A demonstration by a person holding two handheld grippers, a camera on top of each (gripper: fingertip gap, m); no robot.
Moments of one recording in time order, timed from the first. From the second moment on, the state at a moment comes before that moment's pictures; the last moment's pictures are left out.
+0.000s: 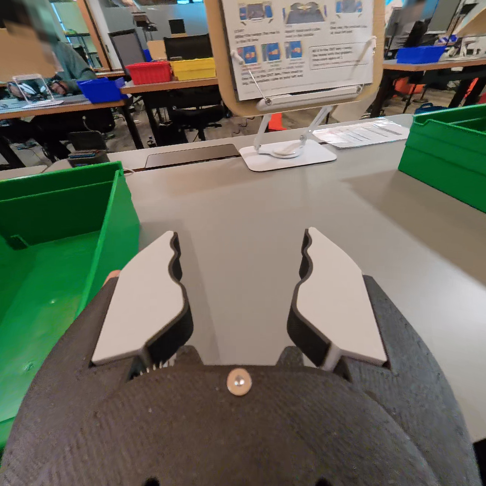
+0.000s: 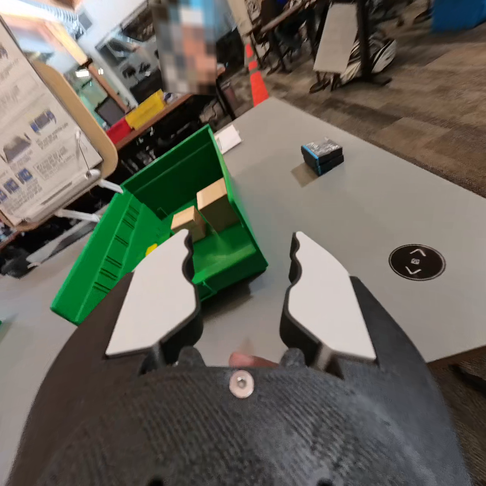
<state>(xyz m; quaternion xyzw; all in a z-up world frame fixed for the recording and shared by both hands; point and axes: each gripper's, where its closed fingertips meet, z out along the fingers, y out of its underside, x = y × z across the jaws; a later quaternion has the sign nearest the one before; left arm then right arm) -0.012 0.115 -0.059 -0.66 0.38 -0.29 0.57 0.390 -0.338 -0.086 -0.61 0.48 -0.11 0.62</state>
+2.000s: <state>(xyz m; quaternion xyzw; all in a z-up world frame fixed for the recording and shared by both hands) -0.104 0.198 -0.104 -0.77 0.33 -0.13 0.53 0.401 -0.253 -0.110 -0.80 0.28 -0.17 0.49</state>
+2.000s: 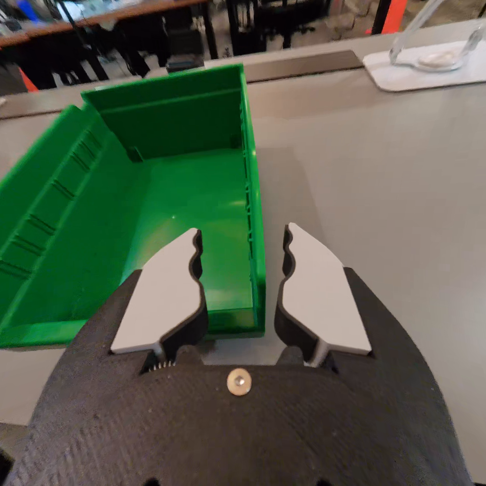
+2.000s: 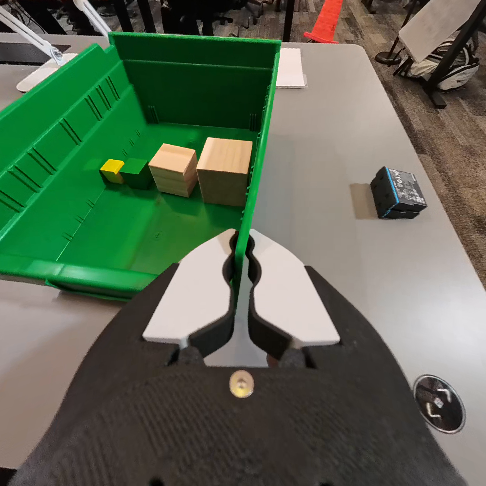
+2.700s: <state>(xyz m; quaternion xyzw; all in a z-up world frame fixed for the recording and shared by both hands) -0.135 0.216 -0.062 -0.74 0.34 -0.12 0.57 0.321 -0.188 -0.107 -0.85 0.22 -0.13 0.46</state>
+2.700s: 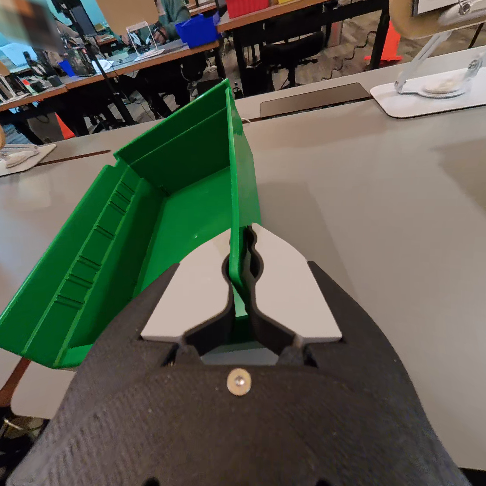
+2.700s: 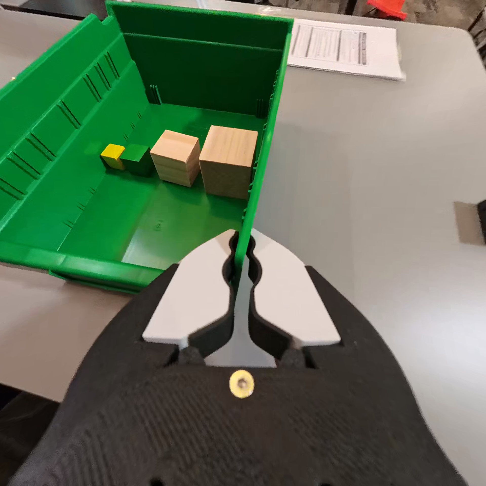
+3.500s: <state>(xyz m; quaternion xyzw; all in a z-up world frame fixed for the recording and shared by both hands) -0.219 0.216 0.003 -0.73 0.27 -0.07 0.63 0.099 0.048 -0.113 -0.89 0.09 -0.08 0.44</state>
